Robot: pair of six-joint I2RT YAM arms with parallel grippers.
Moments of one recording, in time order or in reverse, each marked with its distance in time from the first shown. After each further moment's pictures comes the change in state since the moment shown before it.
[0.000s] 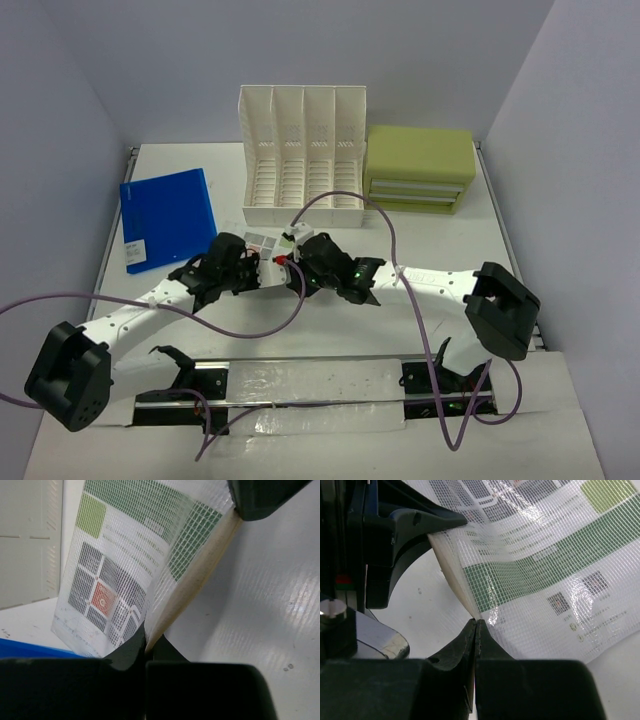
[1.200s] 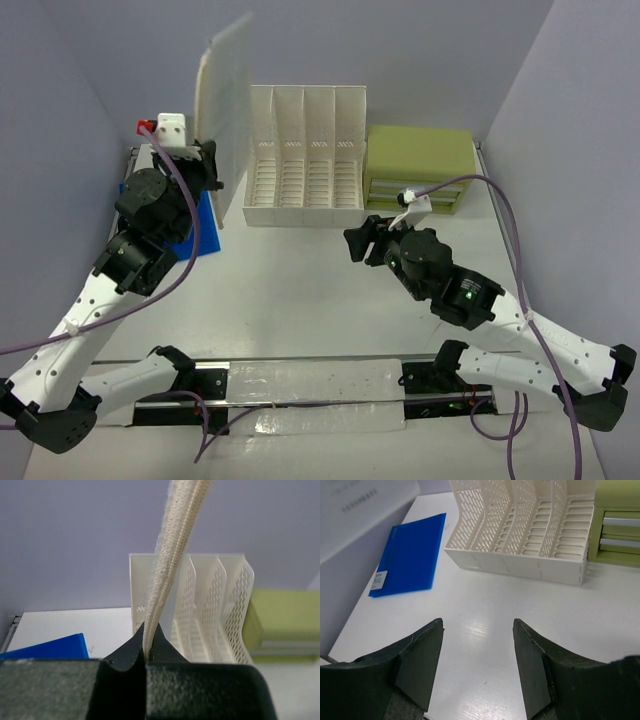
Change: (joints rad) left arm -0.026 -0.135 0.696 0.096 -0.607 -0.920; right arm -0.061 -0.678 -0.008 -0.273 0.503 0.117
